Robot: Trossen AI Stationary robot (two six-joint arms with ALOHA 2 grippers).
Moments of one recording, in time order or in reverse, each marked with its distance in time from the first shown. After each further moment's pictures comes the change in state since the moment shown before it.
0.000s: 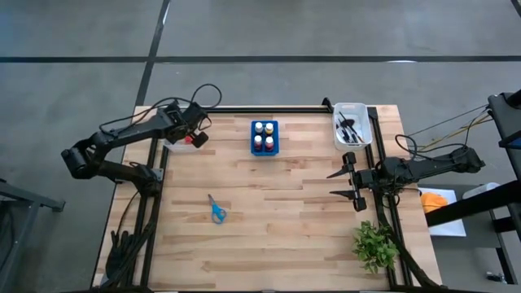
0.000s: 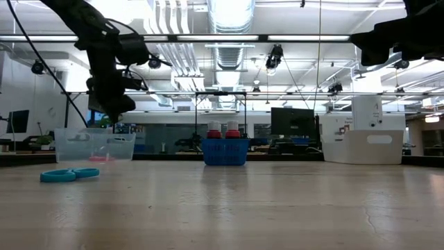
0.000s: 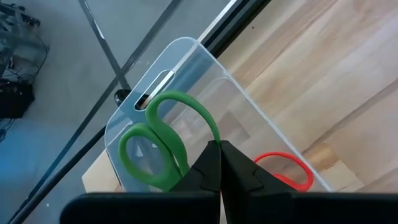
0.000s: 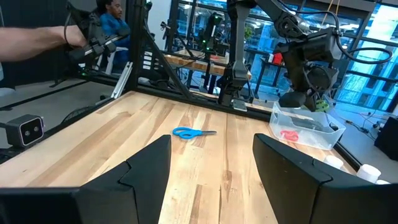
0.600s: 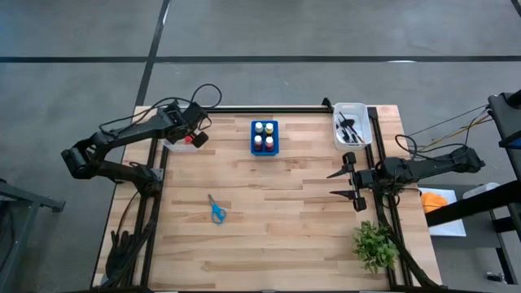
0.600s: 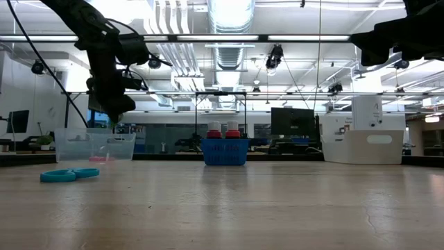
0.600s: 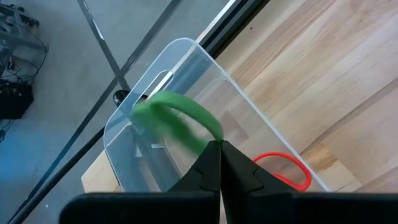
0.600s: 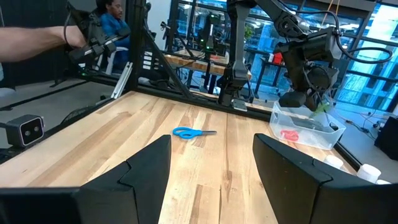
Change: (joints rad) left arm 0.000 0.000 0.001 0.000 0.001 0.000; right arm 0.000 0.000 0.000 0.000 0.000 0.001
